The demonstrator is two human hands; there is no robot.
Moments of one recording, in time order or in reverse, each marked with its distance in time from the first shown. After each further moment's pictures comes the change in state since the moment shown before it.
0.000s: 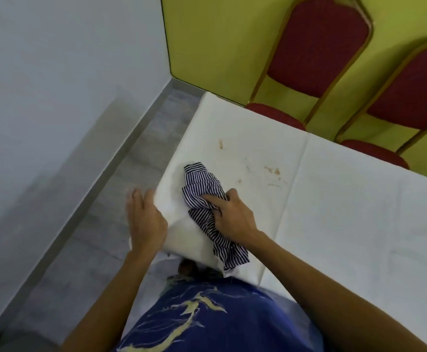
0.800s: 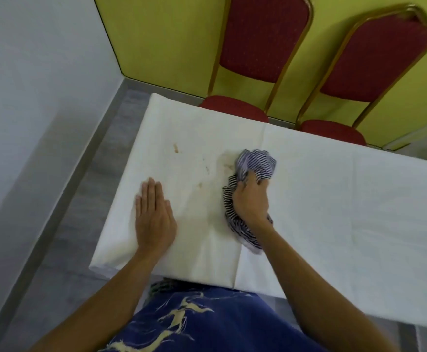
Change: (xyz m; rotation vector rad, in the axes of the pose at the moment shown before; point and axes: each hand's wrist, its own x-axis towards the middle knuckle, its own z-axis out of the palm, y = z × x) left_hand 0.010 0.077 0.084 0.160 -0.058 0.398; right_hand -0.001 0.104 -0.048 0.254 0.436 0.670
